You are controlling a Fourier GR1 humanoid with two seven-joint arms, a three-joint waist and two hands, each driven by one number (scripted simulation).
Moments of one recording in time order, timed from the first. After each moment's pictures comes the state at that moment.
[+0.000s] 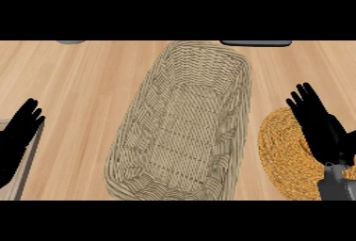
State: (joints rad) left arm 0.07 0.59 -0.04 -1.64 0.39 0.14 0.17; right arm -0.10 -0.29 -0.04 -1.56 -0.45 -0.03 0.15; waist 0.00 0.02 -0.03
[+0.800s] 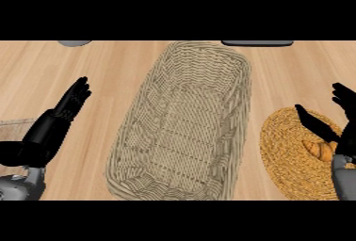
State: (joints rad) left arm -0.13 0.50 -0.21 -1.65 0.24 0.06 0.00; right arm -0.16 -0.35 -0.10 -1.35 0.14 -0.59 -0.01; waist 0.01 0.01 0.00
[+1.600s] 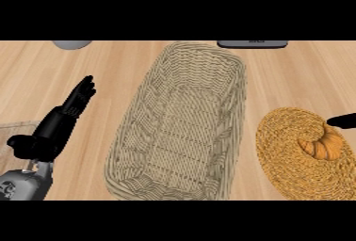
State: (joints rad) left arm -0.17 0.47 -0.21 -1.58 0.21 0.06 -0.02; right arm -0.31 -0.69 0.03 -1.30 0.58 -0.22 0.86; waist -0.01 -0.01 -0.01
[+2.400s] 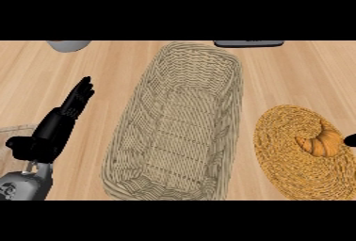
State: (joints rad) left arm -0.15 0.45 -0.19 -1.58 0.19 0.05 -0.02; right arm -0.23 -0.80 -0.05 -1.86 0.28 0.17 1.21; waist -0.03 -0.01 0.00
